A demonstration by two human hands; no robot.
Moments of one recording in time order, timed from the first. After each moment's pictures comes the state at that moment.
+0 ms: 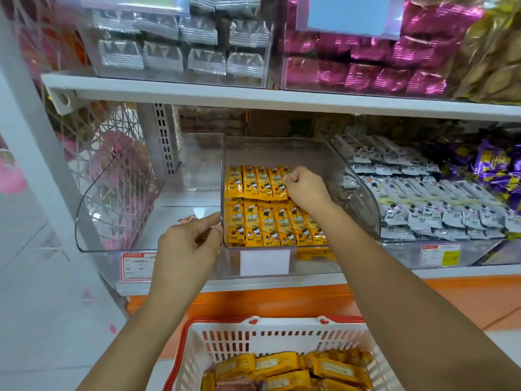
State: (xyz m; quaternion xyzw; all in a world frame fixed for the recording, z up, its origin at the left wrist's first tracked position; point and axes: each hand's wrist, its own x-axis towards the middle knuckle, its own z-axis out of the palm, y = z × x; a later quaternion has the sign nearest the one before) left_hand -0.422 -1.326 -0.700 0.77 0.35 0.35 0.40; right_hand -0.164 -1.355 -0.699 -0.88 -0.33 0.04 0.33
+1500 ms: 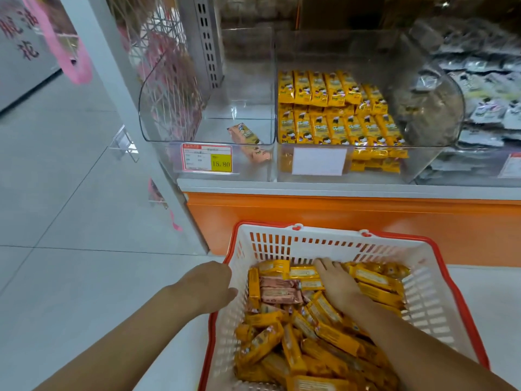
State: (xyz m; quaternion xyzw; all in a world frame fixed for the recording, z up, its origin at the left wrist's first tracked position) left_hand -0.530 -1.362 -0.824 0.89 0.32 -0.31 0.13; right_hand -0.305 -1.514 -0.984 -0.84 -0.50 0.18 -0.07
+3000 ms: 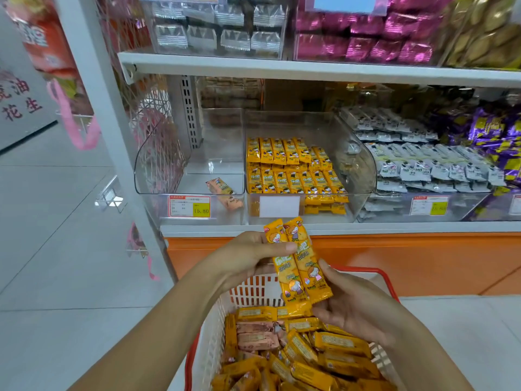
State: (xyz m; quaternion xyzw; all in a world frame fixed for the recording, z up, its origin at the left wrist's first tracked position) left_hand -0.450 -1.394 -0.725 0.62 0.21 0.00 0.75; right_hand -0.343 -1.571 -0.744 -0.50 -0.15 0.61 0.60
